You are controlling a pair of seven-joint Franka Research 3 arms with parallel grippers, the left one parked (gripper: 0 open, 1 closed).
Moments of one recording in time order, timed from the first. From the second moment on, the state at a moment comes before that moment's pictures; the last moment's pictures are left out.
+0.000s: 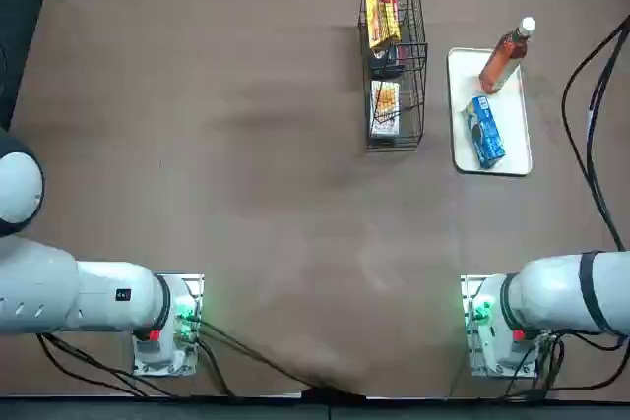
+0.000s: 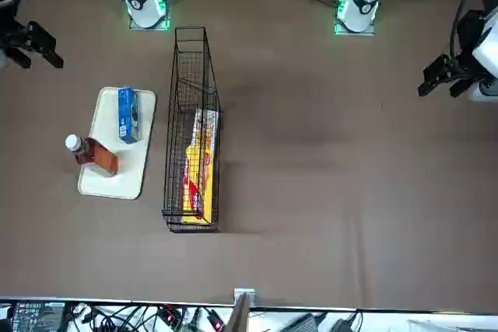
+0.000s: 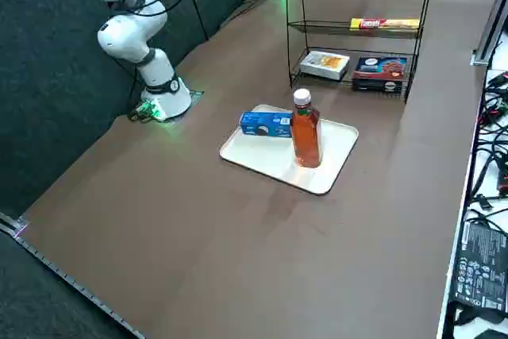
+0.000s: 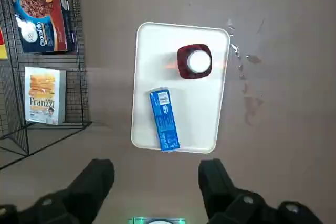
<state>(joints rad) -0.03 -0.09 0.00 -1.62 -0.01 1.50 -0.04</state>
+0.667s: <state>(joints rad) -0.03 -0.08 0.00 -1.62 -0.01 1.50 -0.03</state>
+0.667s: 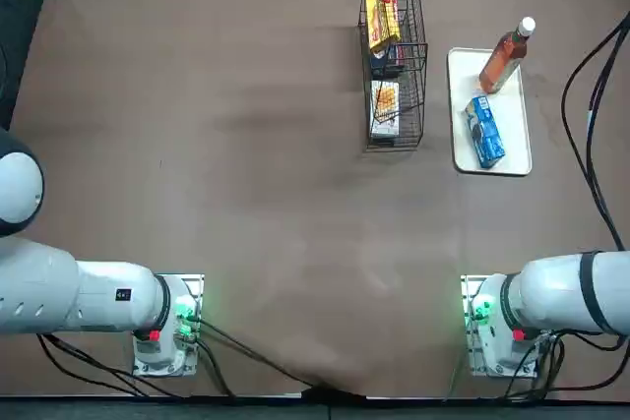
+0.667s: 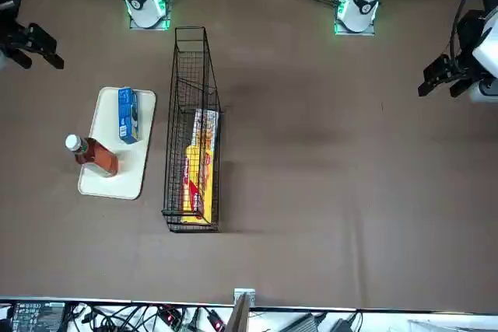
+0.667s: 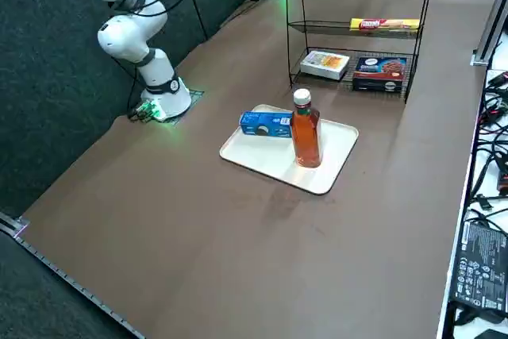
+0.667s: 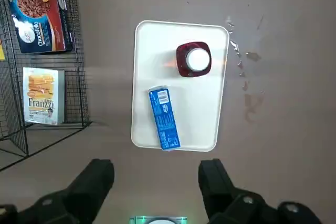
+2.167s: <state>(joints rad) -0.05 0.18 0.00 -1.62 -0.05 1.73 -0.10</state>
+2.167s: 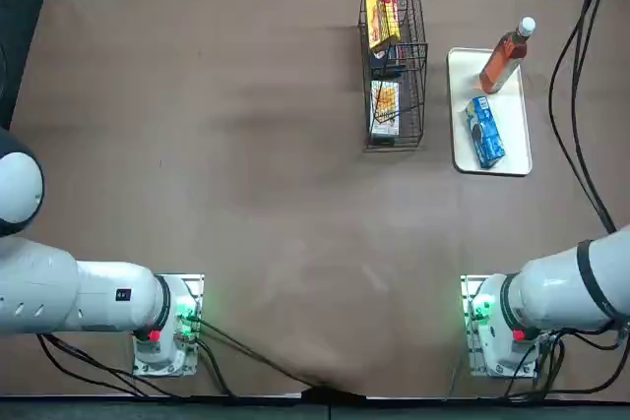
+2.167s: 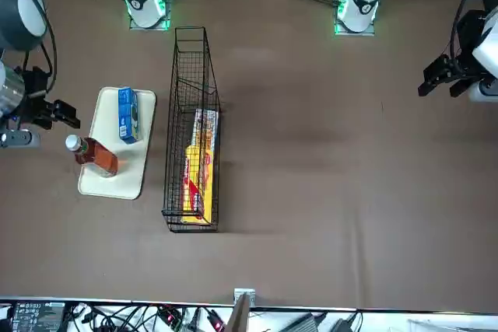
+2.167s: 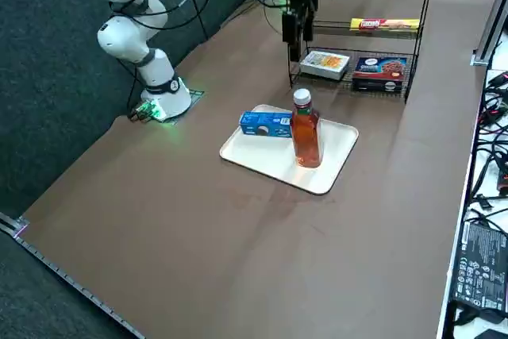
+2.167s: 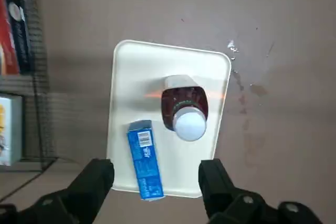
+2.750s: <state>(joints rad) -0.09 0.24 0.00 -1.62 -0.05 1.77 -0.16</state>
